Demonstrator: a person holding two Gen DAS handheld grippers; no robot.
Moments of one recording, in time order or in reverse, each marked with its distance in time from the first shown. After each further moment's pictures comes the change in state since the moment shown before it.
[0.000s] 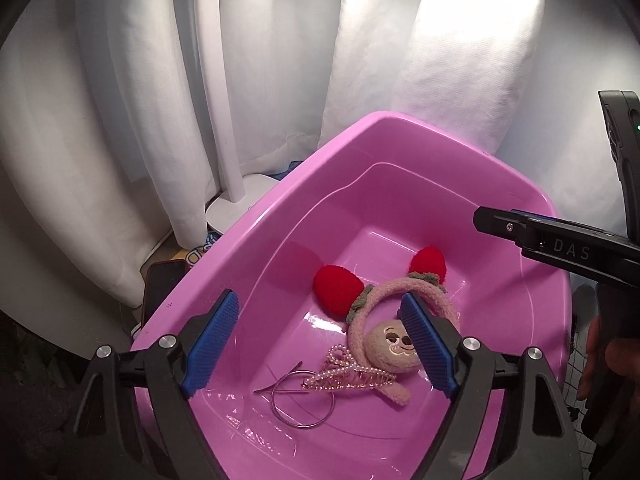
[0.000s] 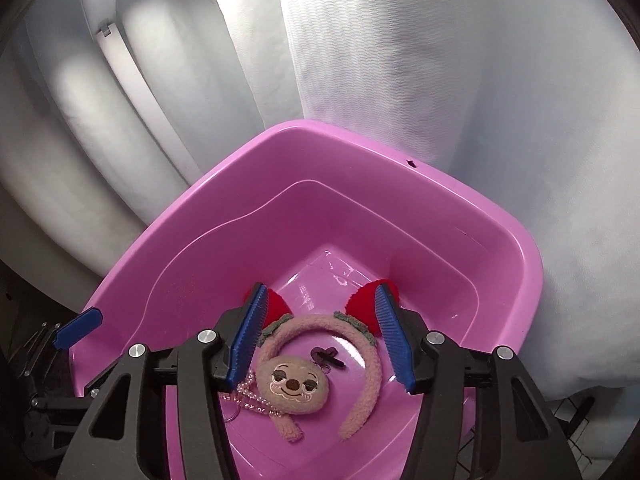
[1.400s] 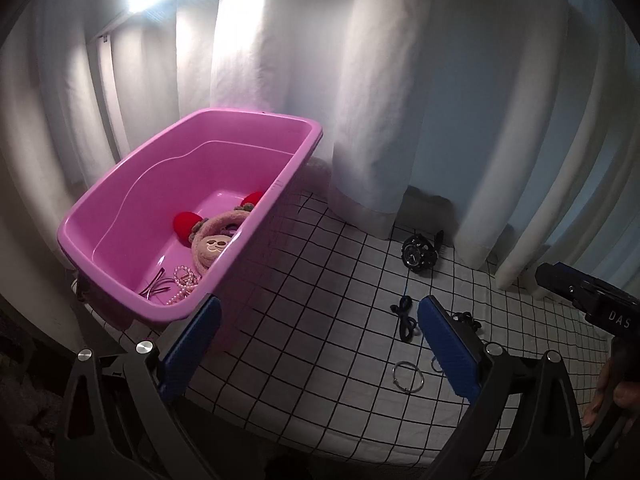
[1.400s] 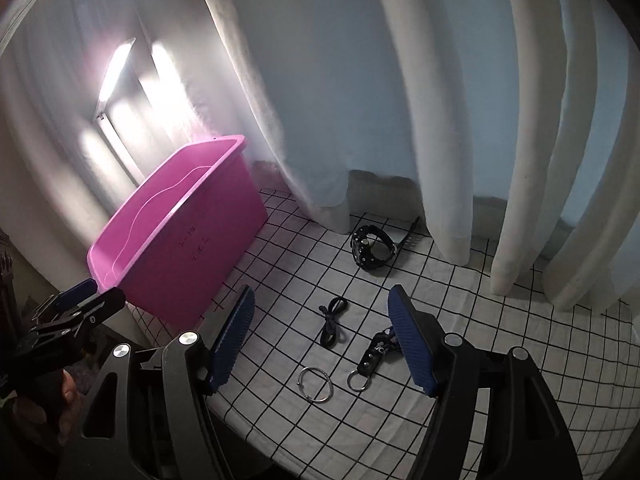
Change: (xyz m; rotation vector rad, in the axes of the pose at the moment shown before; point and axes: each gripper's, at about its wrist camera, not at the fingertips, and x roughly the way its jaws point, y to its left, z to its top) left arm -0.147 -0.162 -0.150 0.164 -0.064 -0.244; right arm -0.260 -0.147 -0.295 0.278 -0.208 -0.162
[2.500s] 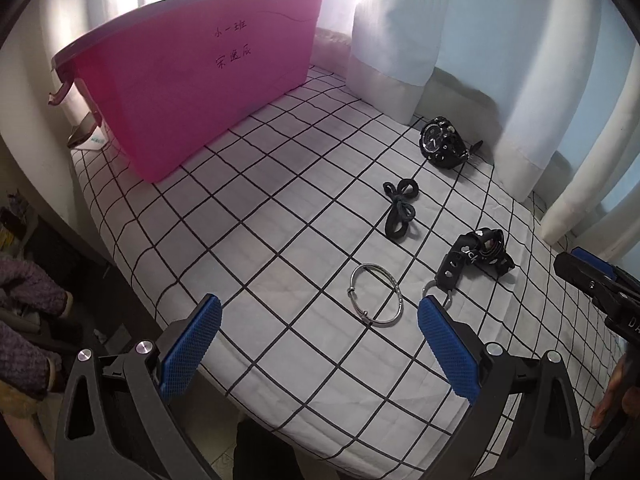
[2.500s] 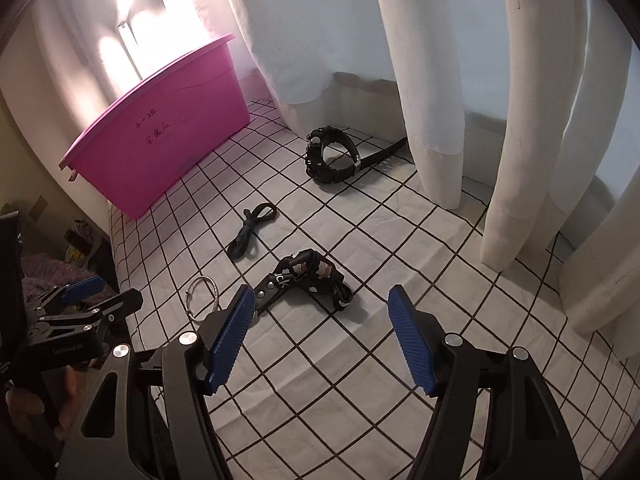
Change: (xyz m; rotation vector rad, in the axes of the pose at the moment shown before) left arm 0.098 -0.088 -0.130 -0.251 0.170 0.209; right arm 0.092 -0.117 -0.053 -0.279 0.194 0.149
